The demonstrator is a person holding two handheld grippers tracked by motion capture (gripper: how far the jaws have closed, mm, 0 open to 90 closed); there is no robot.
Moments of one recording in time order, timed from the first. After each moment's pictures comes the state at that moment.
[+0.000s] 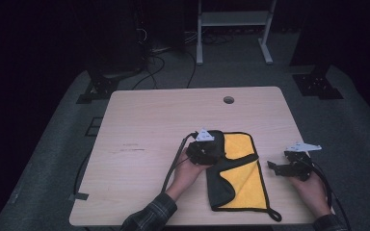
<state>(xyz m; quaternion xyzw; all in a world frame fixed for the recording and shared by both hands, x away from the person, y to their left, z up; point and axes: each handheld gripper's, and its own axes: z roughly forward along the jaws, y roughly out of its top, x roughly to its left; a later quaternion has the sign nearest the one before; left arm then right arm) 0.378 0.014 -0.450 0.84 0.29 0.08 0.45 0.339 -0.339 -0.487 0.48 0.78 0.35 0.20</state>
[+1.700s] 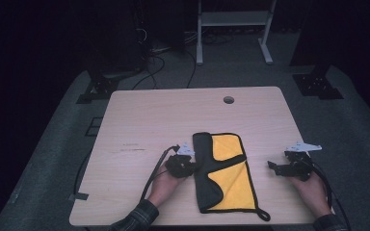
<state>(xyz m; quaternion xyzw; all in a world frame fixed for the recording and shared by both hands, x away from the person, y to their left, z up) 0.353 0.077 -0.471 0.87 0.28 0.05 0.39 0.338 -0.339 -0.487 0.48 0.78 0.34 0.20</state>
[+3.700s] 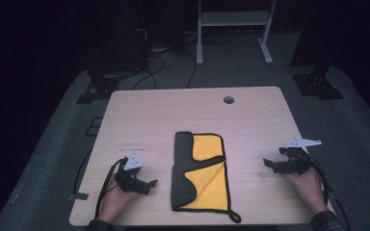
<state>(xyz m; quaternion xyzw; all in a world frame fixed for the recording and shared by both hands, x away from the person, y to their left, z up) 0.318 0.219 -0.484 0.85 0.35 0.15 0.36 0.342 -0.327 -0.465 0.45 0.79 0.38 0.17</state>
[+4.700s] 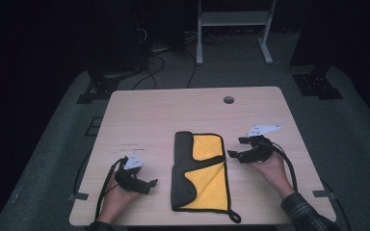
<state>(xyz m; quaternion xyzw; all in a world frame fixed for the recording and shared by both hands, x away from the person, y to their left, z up) 0.320 0.220 -0.484 0.86 0.34 0.15 0.36 0.376 -0.222 -0.436 0.34 0.83 0.43 0.12</state>
